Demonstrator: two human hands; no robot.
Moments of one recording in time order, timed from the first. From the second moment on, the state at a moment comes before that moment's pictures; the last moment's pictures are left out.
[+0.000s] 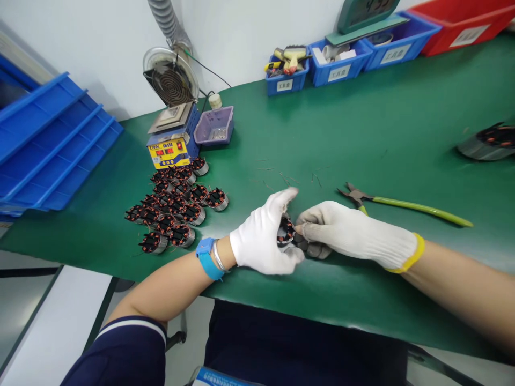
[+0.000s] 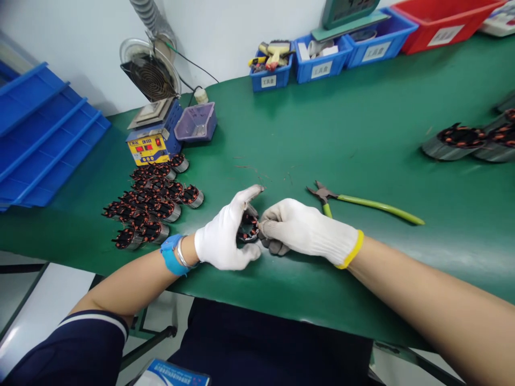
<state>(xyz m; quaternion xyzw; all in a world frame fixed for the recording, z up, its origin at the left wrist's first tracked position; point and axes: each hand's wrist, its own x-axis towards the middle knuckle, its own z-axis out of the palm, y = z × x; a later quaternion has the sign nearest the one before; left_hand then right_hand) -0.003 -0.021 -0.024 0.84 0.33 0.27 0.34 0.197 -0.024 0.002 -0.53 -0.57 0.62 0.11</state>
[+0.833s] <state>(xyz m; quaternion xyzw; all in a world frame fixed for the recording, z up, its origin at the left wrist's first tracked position) -0.008 -0.018 0.011 0.51 0.39 0.25 0.72 0.209 -0.032 0.014 -0.47 -0.60 0.60 0.24</state>
